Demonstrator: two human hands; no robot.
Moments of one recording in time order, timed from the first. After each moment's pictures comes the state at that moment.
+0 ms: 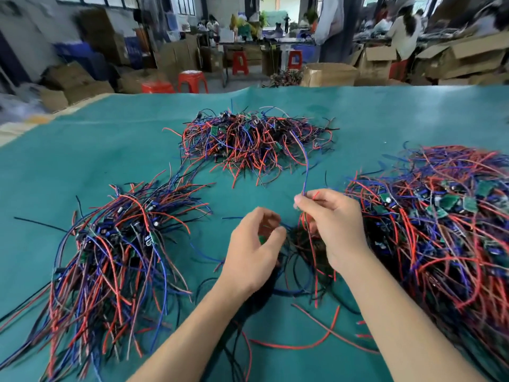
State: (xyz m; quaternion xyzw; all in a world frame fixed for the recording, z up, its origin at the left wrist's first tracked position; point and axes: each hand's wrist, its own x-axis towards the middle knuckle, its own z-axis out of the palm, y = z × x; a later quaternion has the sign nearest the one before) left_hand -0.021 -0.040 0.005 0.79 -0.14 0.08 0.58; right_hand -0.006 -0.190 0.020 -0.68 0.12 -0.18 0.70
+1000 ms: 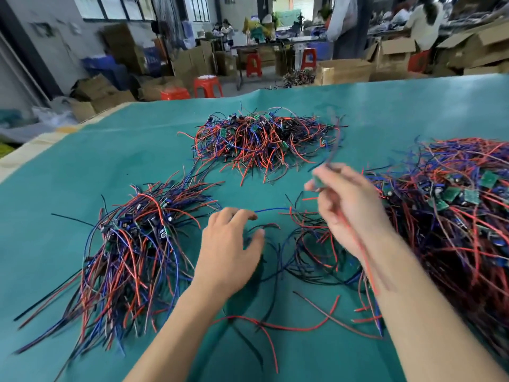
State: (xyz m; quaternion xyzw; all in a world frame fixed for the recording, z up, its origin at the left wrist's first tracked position) left_hand -0.035 0.001 0.011 0.94 -0.11 0.17 0.28; right_hand -0.019 -0.205 0.058 -0.51 0.01 -0.08 0.86
